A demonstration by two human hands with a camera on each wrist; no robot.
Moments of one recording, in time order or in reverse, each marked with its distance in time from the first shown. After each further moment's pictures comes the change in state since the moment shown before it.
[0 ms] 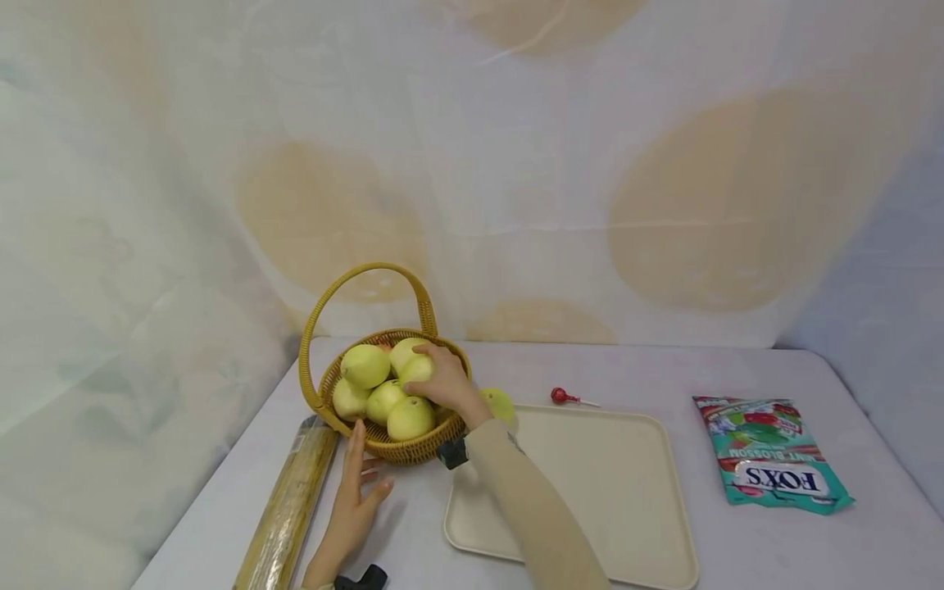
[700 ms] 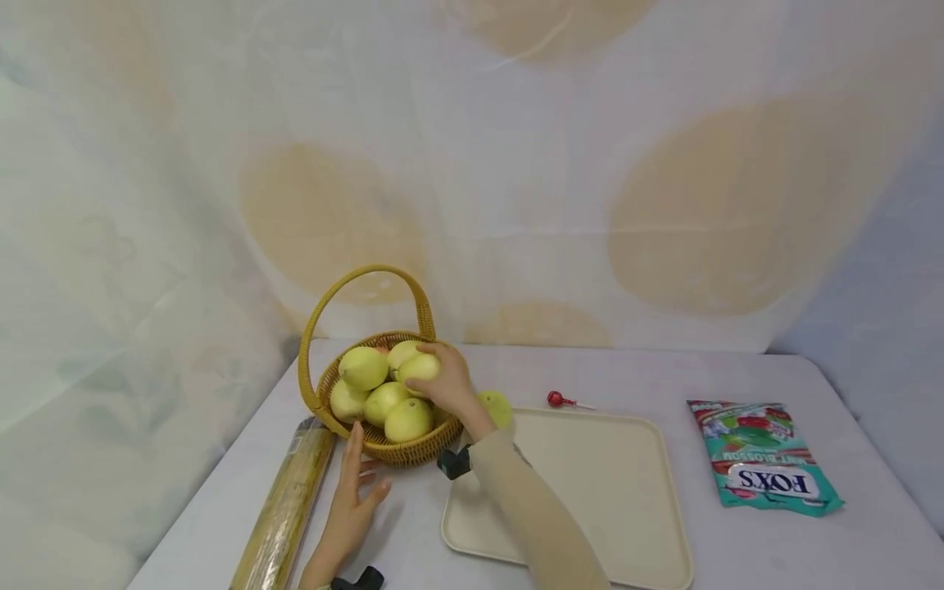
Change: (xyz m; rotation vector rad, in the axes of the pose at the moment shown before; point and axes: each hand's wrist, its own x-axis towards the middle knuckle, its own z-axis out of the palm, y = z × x) left_hand -0.001 -0.006 0.001 -0.014 0.003 0.023; right_hand -0.006 -0.002 0.000 0.086 0.172 0.003
